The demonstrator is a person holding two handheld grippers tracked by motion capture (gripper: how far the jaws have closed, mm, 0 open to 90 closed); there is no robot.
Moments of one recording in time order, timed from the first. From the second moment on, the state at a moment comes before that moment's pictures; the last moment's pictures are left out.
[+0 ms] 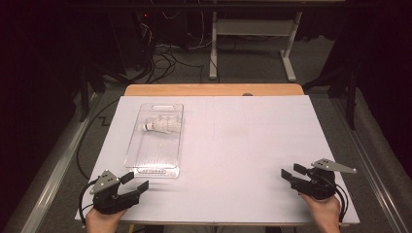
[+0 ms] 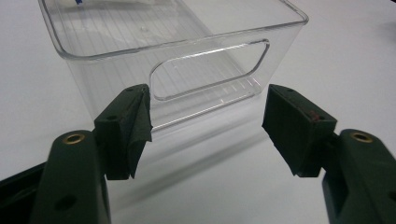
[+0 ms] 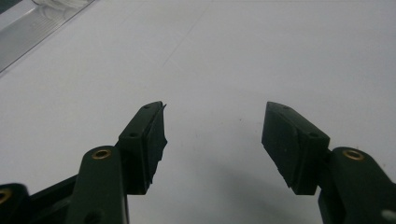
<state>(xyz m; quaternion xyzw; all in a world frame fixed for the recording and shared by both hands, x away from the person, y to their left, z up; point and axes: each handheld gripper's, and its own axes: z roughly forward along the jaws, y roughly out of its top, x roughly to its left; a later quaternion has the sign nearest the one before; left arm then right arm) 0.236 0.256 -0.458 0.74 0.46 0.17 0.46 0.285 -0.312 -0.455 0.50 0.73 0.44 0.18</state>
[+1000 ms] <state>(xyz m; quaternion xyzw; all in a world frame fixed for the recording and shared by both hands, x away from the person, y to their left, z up) 0.237 0.255 -0.458 0.74 0.46 0.16 0.46 0.268 -0.330 -0.459 0.50 0.70 0.46 0.21</state>
